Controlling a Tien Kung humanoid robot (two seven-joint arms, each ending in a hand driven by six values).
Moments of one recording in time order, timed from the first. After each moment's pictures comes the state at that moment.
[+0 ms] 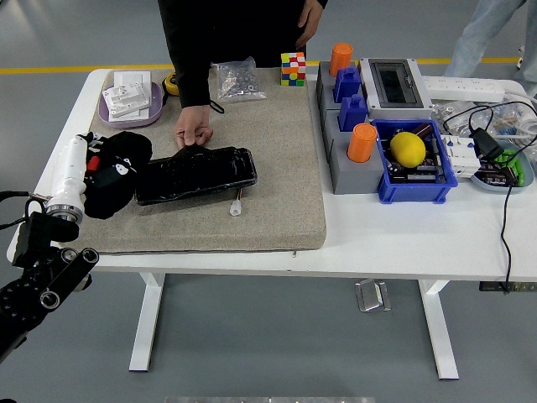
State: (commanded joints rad) left arm -0.44 0.23 -1.02 -0.84 1.55 0.60 -0.06; right arm 0.12 -0.32 0.86 0.18 -0.67 0.05 -0.22
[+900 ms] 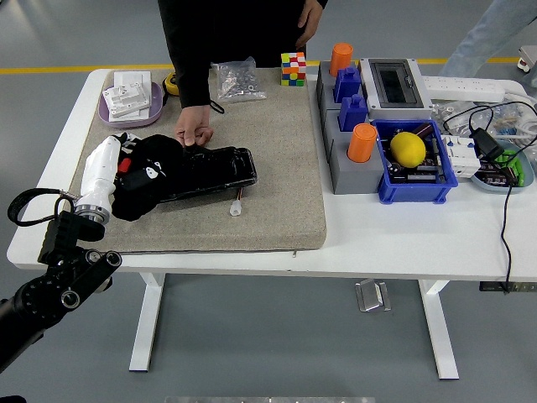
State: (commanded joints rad) left arm -0.50 0.20 -0.86 -0.84 1.52 0.61 -0.07; right arm 0.12 -0.32 0.85 0.18 -0.66 0.06 -0.22
